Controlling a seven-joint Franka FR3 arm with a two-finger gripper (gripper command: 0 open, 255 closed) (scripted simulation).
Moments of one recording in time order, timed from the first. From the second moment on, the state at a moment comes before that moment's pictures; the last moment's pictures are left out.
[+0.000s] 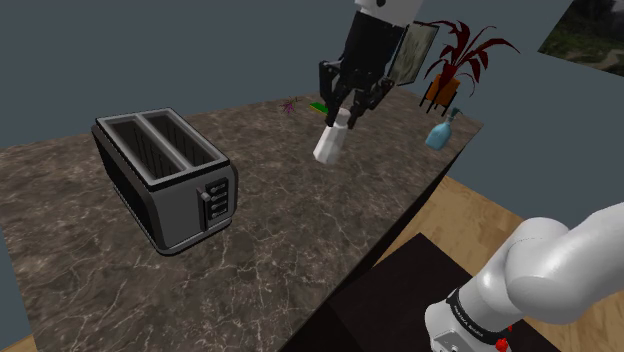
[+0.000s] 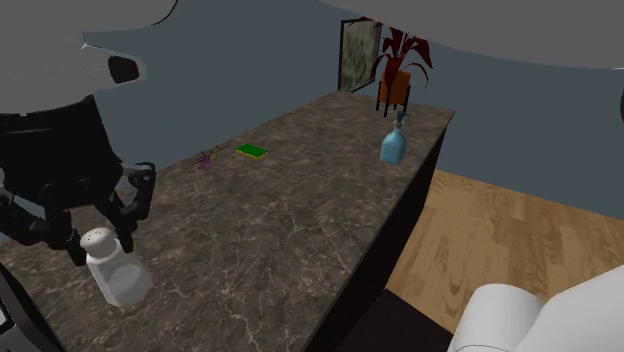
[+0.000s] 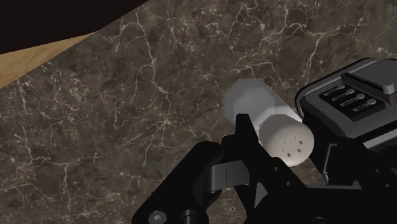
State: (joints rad) arm 0.17 -0.34 0.33 -1.90 0.15 1.63 0.79
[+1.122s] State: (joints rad) arm 0.30 0.03 0.59 -1.56 0.00 1.66 1.20
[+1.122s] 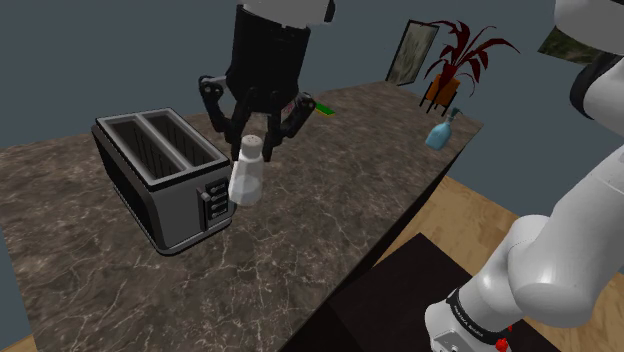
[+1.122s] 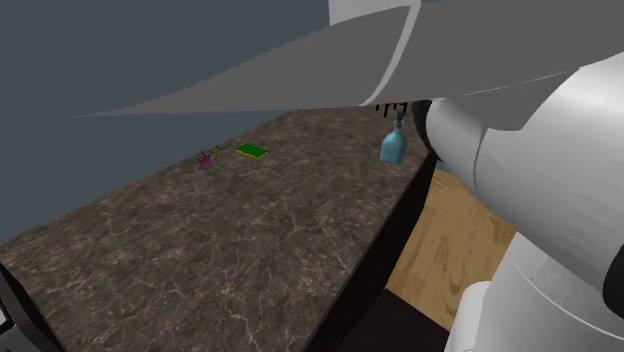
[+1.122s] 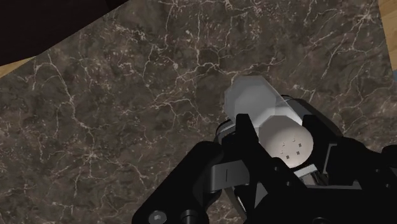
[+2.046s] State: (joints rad) arm 0.29 0.00 0.59 -1.78 0.01 1.85 1.19
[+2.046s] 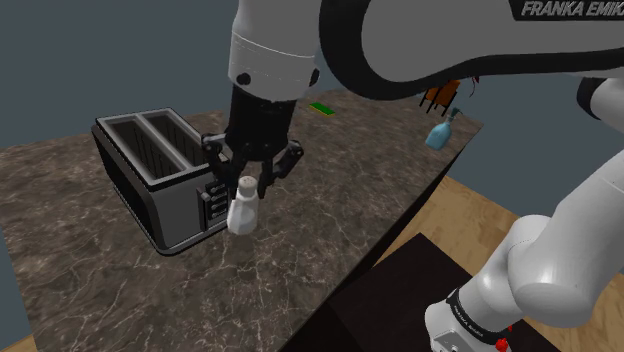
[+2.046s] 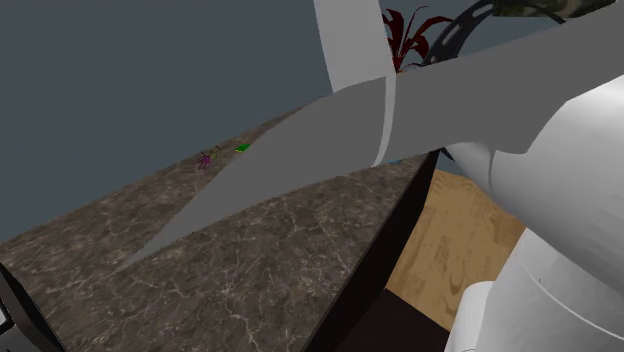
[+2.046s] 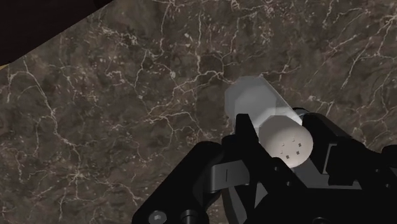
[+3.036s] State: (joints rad) arm 0.29 0.03 0.59 -1.95 0.00 2.05 1.20
